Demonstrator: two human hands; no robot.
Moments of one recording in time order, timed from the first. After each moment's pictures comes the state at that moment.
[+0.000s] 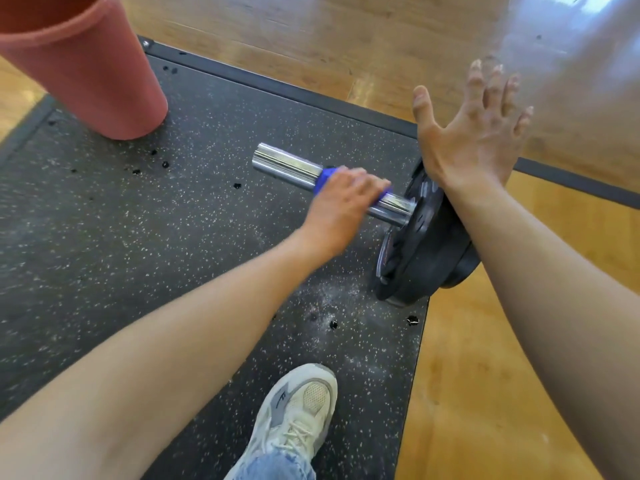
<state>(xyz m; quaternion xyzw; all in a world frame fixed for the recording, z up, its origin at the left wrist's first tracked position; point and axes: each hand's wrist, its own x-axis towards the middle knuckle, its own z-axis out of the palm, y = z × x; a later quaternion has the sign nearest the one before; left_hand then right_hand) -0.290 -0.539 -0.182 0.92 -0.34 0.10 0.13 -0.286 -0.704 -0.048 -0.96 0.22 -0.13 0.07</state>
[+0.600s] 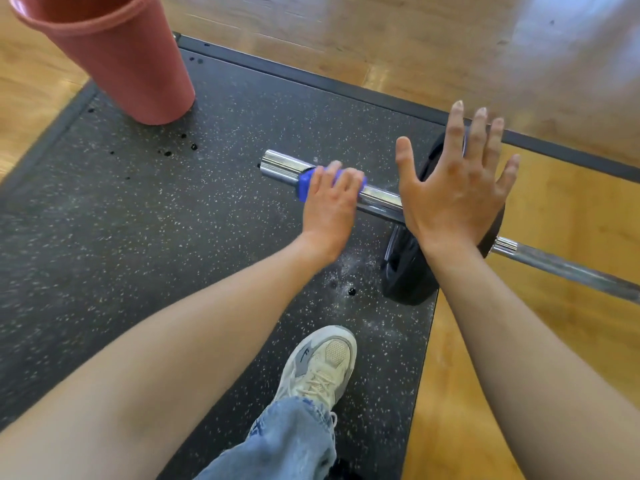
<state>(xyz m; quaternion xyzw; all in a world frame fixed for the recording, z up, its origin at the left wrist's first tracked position) -0.352 -0.501 -0.181 0.96 -0.22 0.07 0.13 -0.398 -0.638 -0.067 -0.96 0.21 -0.19 0.06</state>
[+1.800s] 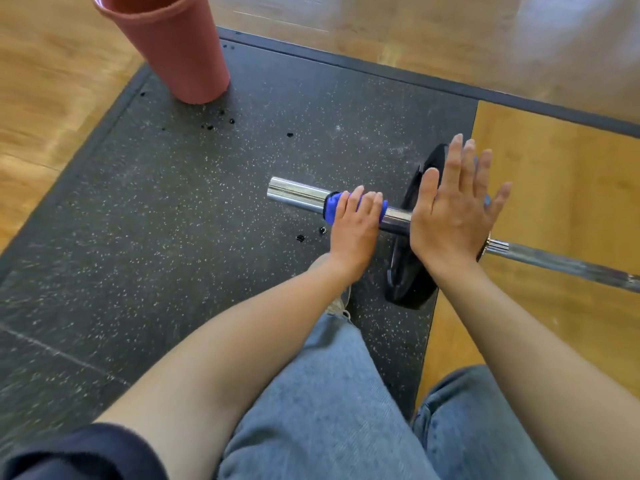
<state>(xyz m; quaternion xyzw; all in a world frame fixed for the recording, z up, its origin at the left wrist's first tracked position) -0.509 -0.464 -0.176 0.96 -0.23 0.06 0.13 -0.547 -0.586 -0.063 -0.96 0.22 -0.13 0.14</state>
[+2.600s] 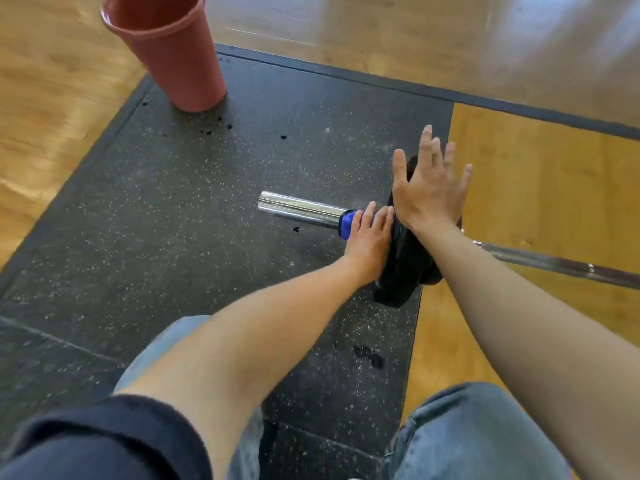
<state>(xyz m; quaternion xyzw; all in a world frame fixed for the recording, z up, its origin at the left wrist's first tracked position) -0.572 -0.485 -0.137 0.94 -0.30 -0.15 0.01 -0.549 -0.594 -0.051 -0.96 0.21 -0.07 0.16</state>
